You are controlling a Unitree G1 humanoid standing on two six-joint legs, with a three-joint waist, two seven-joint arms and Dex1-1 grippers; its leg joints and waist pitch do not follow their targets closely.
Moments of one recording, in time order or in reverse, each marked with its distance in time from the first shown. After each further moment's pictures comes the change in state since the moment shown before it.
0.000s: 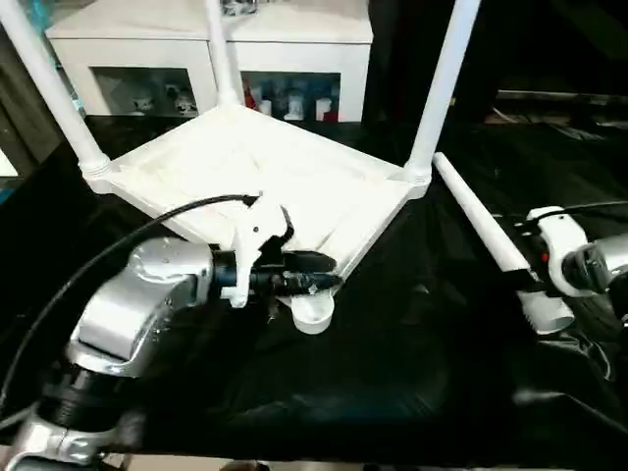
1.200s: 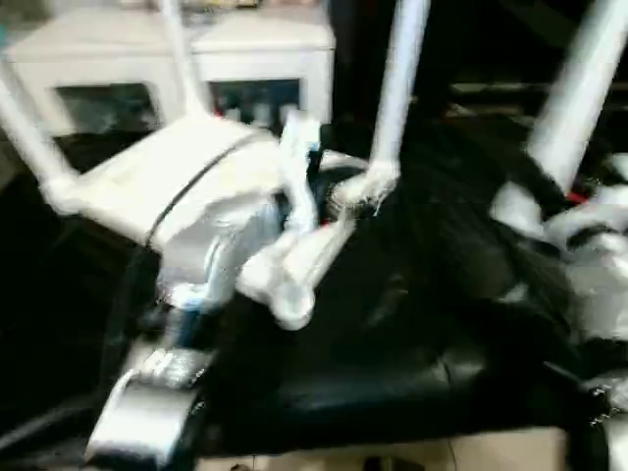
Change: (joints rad) left arm -0.336 -0.417 0.197 0.413 -0.133 -0.035 0.363; right arm 0.386 0.315 -0.523 -0.755 0.569 -0.588 -0.109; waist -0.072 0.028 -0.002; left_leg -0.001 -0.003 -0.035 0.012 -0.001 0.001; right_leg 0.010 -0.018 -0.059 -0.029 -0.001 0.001
